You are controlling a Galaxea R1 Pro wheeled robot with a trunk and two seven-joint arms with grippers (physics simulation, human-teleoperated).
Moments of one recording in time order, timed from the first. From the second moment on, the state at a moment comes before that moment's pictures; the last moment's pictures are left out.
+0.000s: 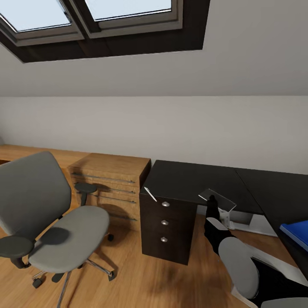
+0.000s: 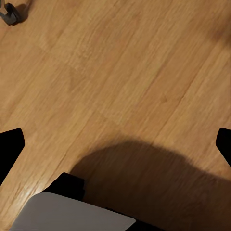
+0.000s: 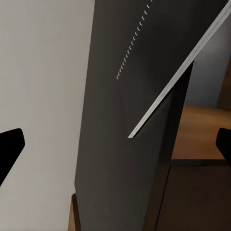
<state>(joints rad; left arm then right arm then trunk) -0.08 -0.07 -0.56 -0.54 0.70 -0.10 0.54 -0.91 0.06 -0.43 -0.21 -1.15 -0.42 0.21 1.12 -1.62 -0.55</state>
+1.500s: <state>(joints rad) -0.08 -0.07 -0.56 -0.55 0.70 -0.16 0.54 -0.91 0.04 -0.43 -0.21 -1.15 -0.42 0.21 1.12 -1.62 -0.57</state>
